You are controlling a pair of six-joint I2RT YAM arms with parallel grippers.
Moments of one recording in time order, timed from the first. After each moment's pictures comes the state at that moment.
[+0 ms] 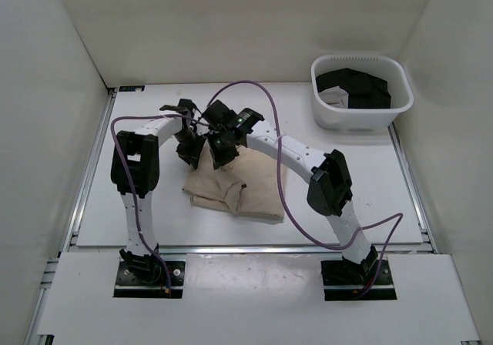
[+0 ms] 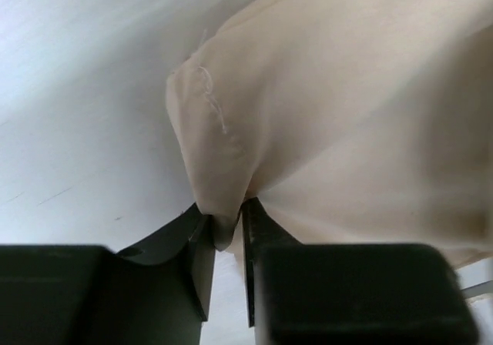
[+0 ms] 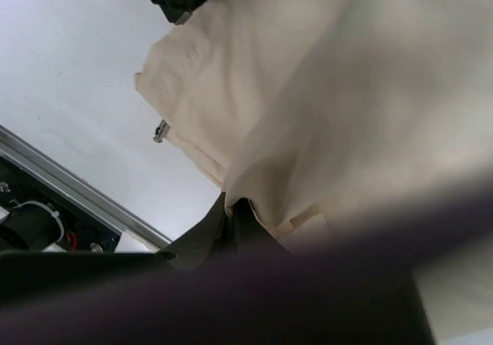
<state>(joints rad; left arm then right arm) -0.23 2.11 1.57 -0.91 0.18 0.23 0.93 2.18 2.14 -1.02 -0.12 0.46</state>
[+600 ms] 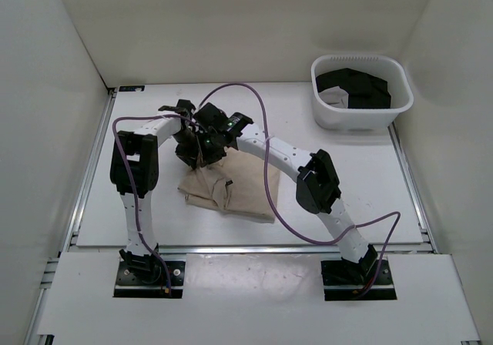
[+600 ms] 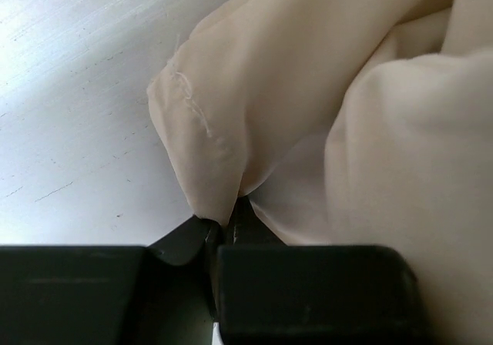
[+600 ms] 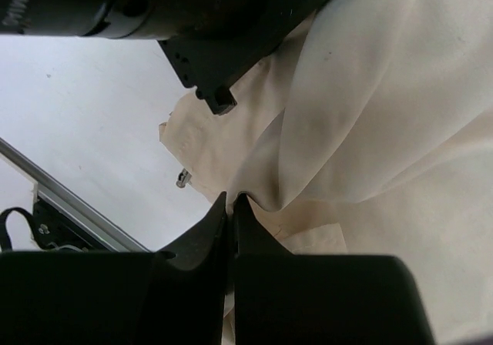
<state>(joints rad) -0.20 2.11 1.56 -0.91 0.18 0.22 0.95 2.30 2.22 -0.88 -0.13 0.55</state>
